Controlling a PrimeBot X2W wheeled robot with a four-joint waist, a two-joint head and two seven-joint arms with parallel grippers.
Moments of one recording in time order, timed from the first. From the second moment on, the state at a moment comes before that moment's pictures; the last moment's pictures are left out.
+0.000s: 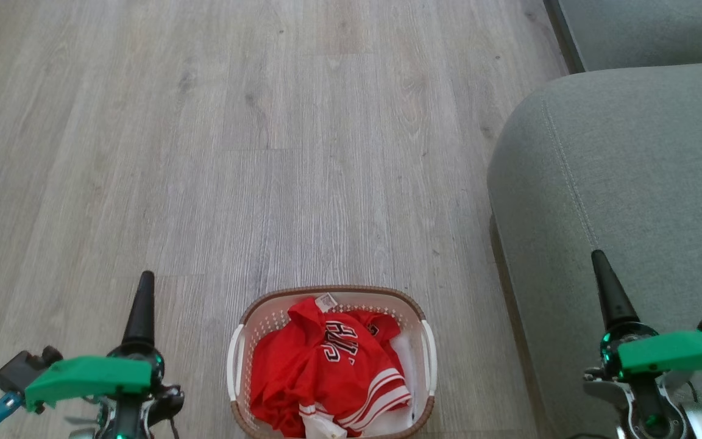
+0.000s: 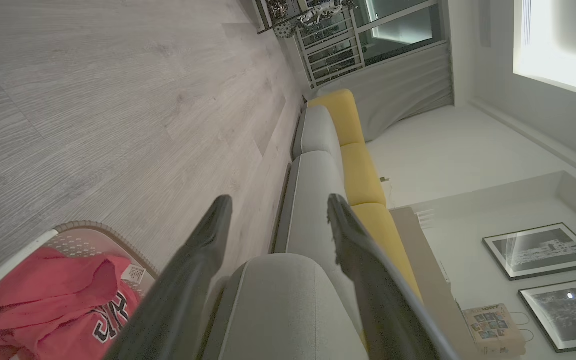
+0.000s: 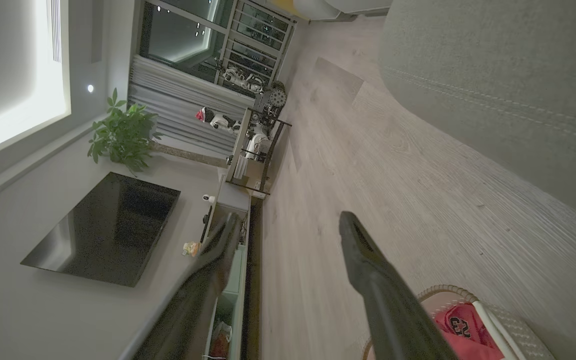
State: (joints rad) left arm -0.02 0.03 0.00 0.23 -1.26 -0.07 -0.01; right arm -0.01 -0.07 -0.04 0.19 1.30 0.13 -0.01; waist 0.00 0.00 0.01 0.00
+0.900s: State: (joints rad) left arm -0.02 0.03 -0.09 0.19 -0.82 -0.01 -0.08; right arm -0.03 -0.13 0.04 0.15 0.88 0.13 -0.08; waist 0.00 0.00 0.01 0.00
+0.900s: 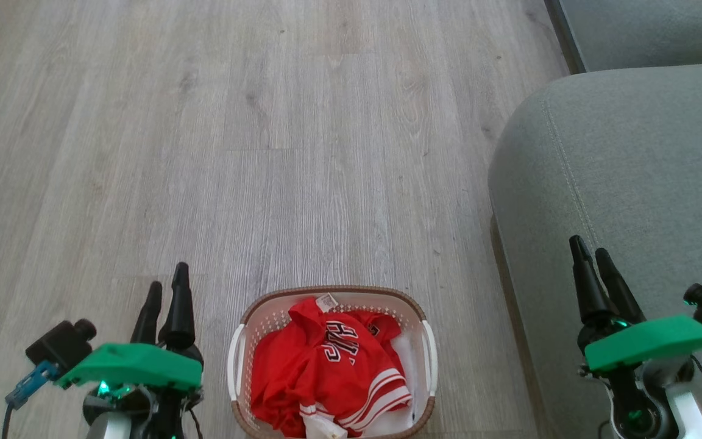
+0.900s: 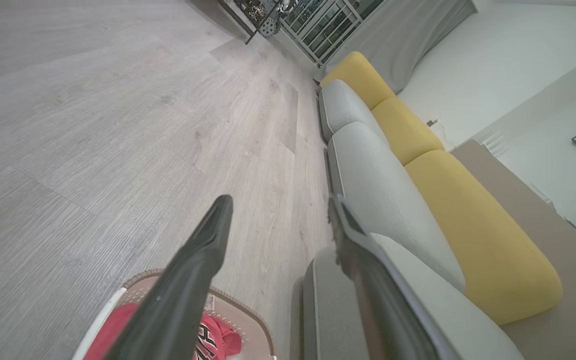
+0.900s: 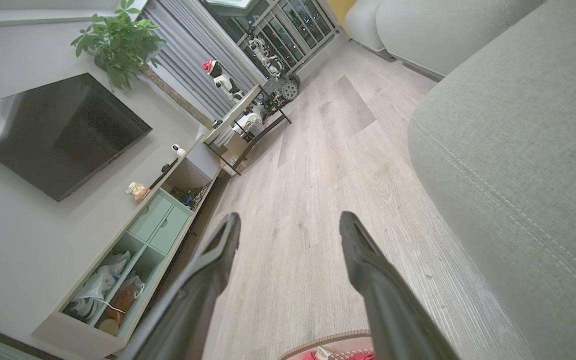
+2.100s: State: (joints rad) left arm -0.04 0.04 -0.17 0.12 -0.41 0.05 -0.18; right arm -0.05 -0.17 0.11 0.10 0.51 0.13 -0.18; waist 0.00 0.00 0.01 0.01
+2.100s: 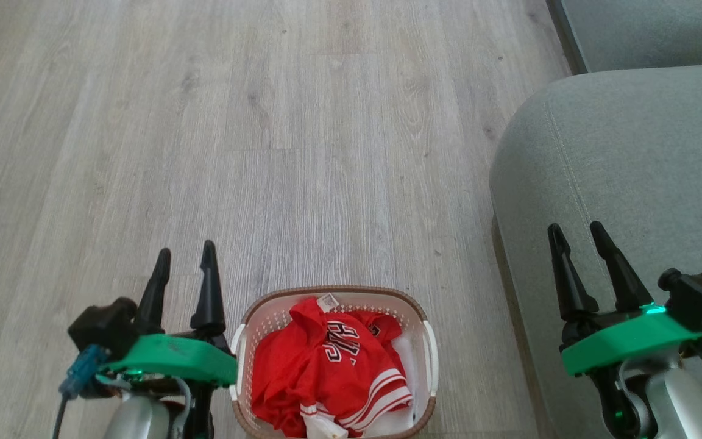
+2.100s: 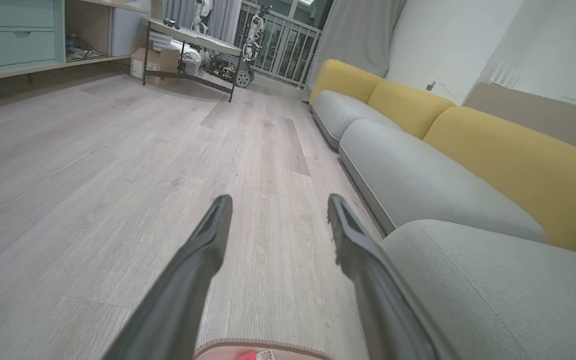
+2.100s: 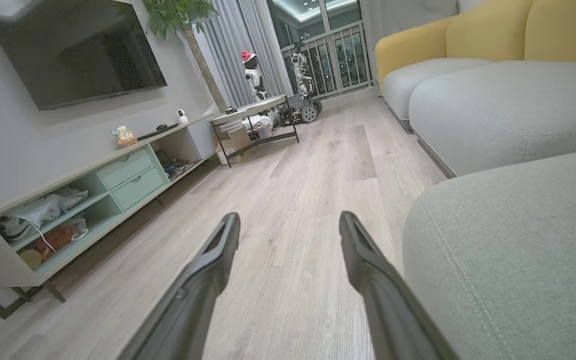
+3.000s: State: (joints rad) left arm -0.04 0.04 -0.22 0.07 -0.14 0.09 -0.25; right arm -0.07 -0.21 0.17 0.07 0.27 0.13 -0.25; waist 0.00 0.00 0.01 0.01
